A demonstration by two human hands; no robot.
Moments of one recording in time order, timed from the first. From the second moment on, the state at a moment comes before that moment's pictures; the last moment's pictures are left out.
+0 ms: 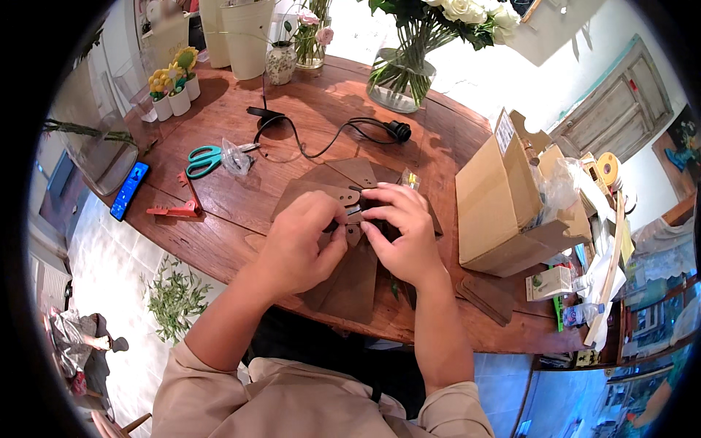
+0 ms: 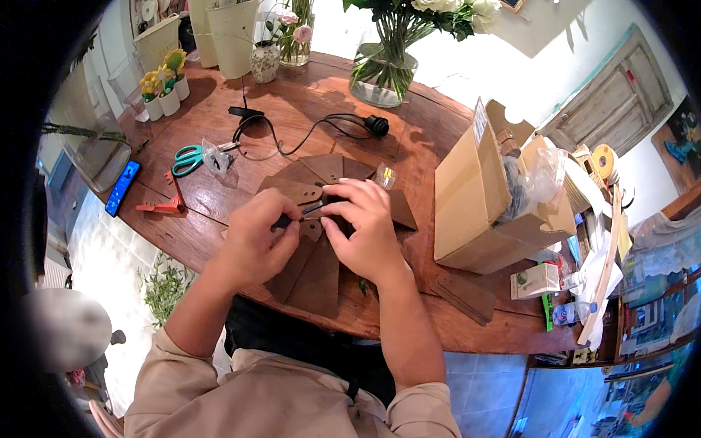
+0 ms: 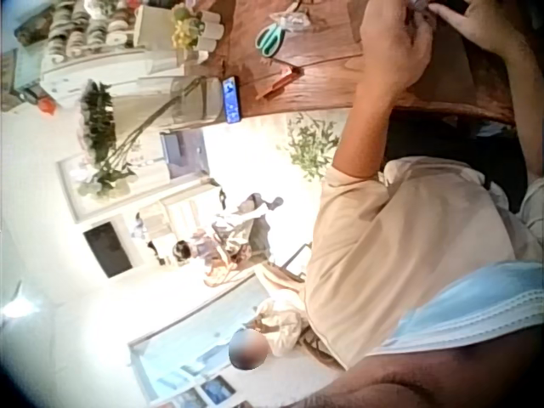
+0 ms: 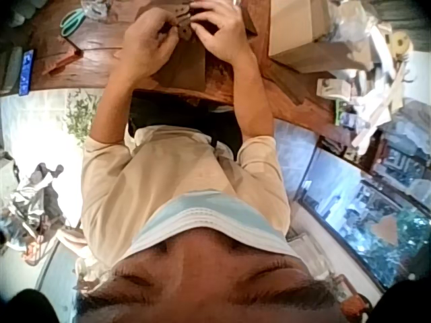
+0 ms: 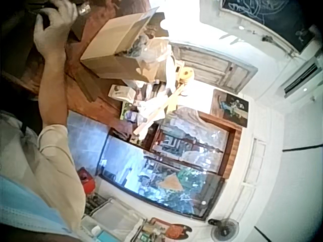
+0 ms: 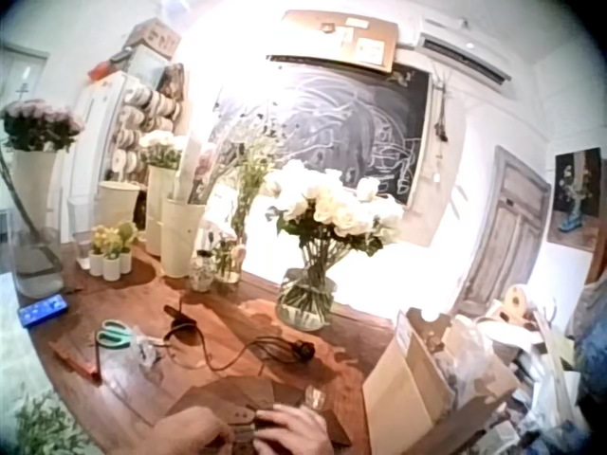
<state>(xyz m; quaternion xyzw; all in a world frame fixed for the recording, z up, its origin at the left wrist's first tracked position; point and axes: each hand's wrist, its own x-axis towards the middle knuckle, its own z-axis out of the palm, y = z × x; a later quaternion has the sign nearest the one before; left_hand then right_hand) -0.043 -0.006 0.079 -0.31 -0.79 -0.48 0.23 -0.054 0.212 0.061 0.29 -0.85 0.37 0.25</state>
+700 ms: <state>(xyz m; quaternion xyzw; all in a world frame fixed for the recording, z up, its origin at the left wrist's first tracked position) -0.044 -0.006 0.105 -0.31 -0.86 -0.38 0.14 -0.053 0.212 0.051 0.15 -0.89 0.37 0.21</state>
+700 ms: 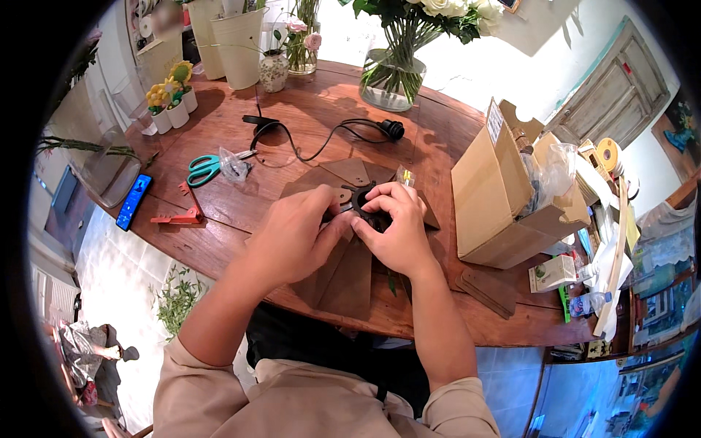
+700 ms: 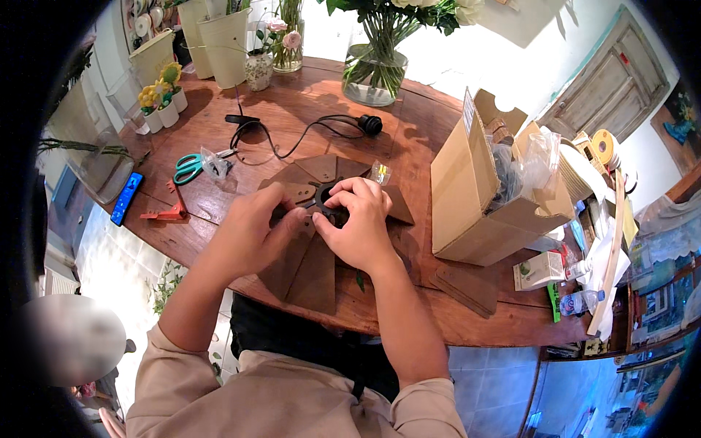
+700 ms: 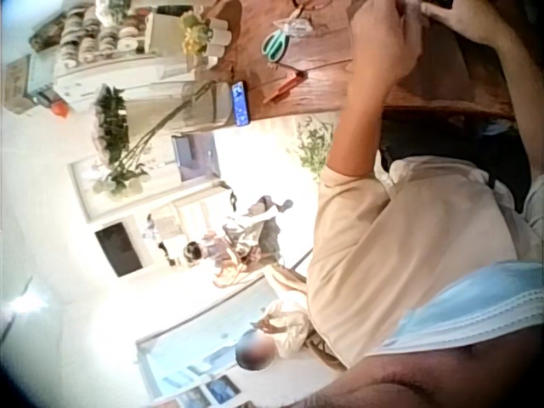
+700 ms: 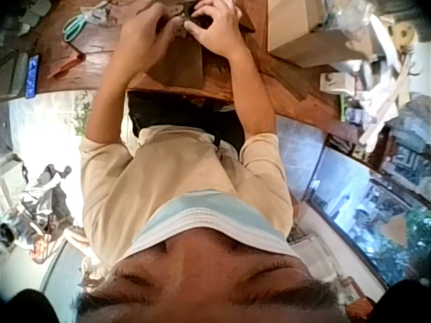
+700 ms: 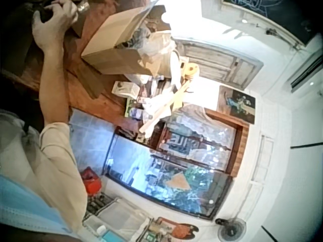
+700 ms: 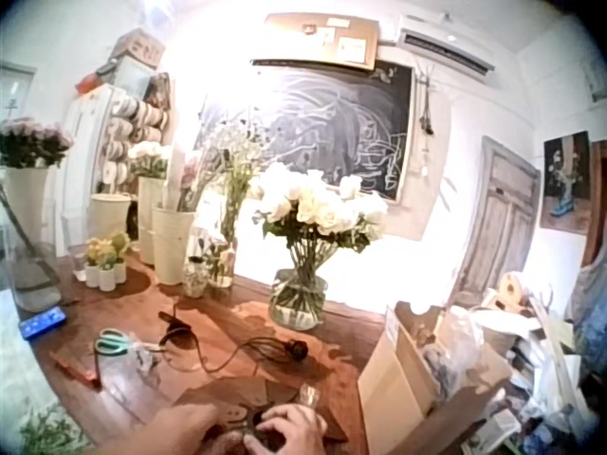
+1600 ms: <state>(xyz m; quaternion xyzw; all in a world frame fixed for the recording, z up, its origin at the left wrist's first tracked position) -0.056 0.001 0.149 -0.30 -0.94 -0.13 0.01 -0.063 0.219 0.035 0.18 -0.85 0.45 0.22</state>
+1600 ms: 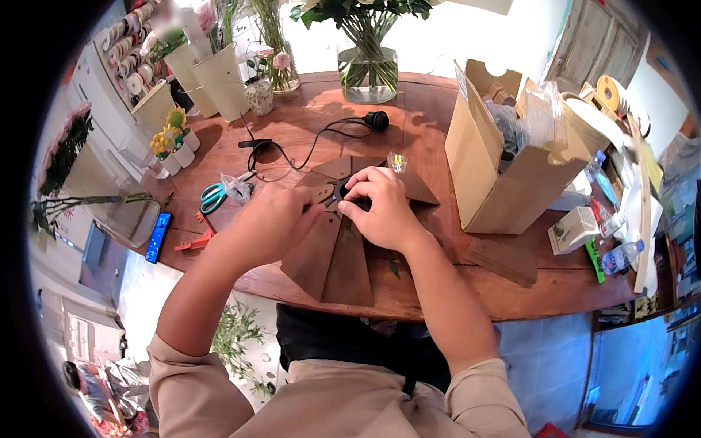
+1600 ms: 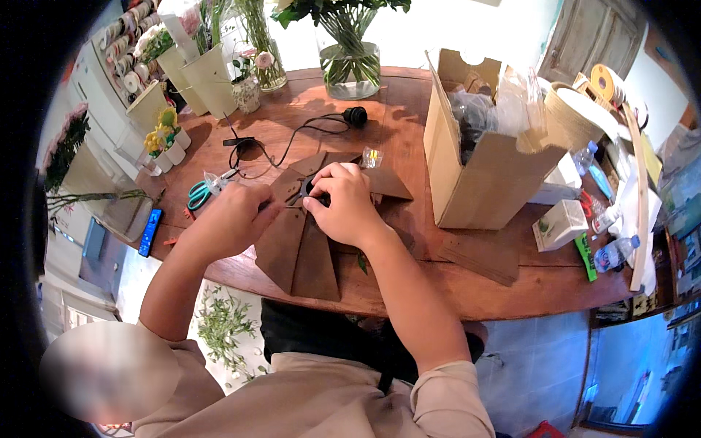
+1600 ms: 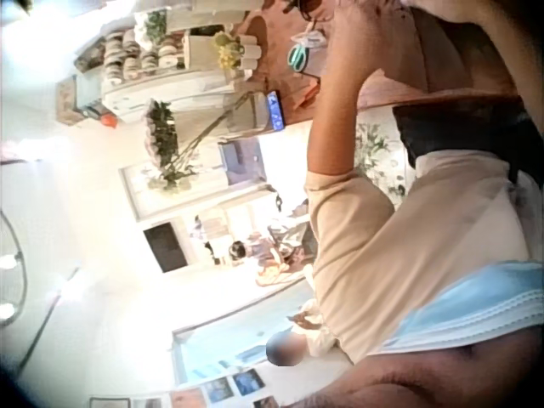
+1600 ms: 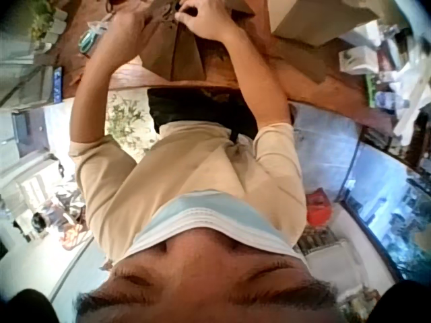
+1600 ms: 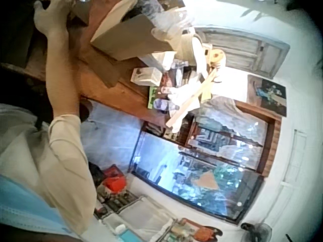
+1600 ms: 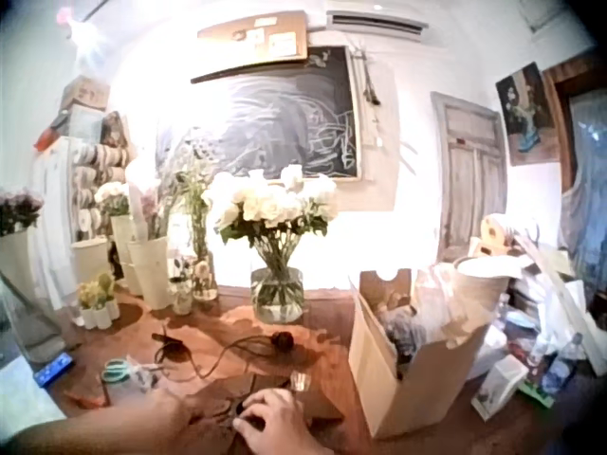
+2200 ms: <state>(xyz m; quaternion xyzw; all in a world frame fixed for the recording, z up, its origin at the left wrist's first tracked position) -0.077 0.009 0.176 -0.58 -0.82 0.04 -0.02 -0.064 0.209 0.039 0.21 -0.88 0.37 0.19</state>
